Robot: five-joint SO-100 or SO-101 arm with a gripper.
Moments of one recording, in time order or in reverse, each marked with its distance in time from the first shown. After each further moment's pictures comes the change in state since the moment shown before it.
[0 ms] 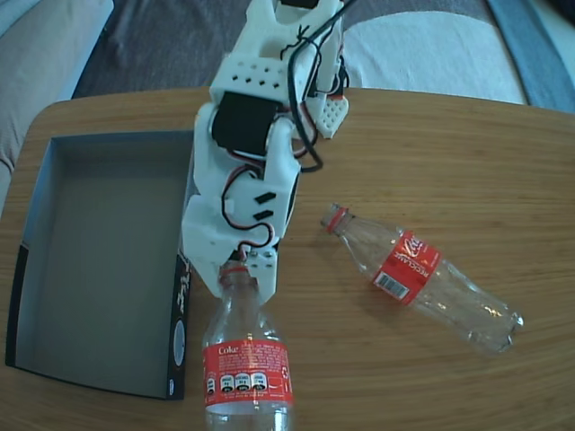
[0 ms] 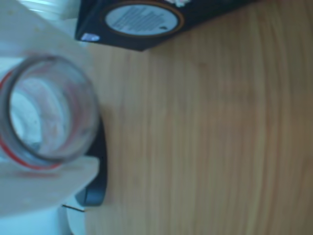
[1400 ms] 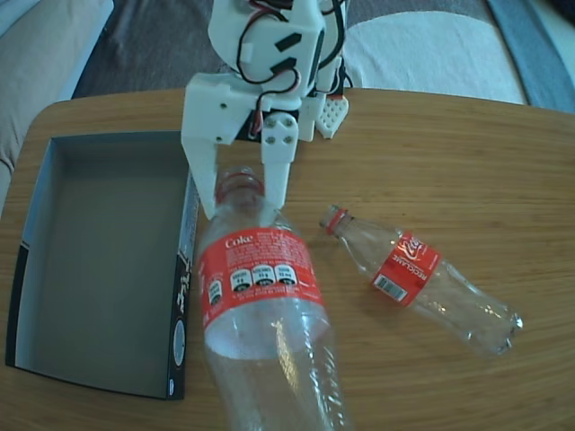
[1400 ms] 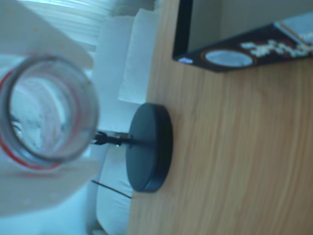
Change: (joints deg) arm 2.2 23.6 -6.5 19.4 -8.3
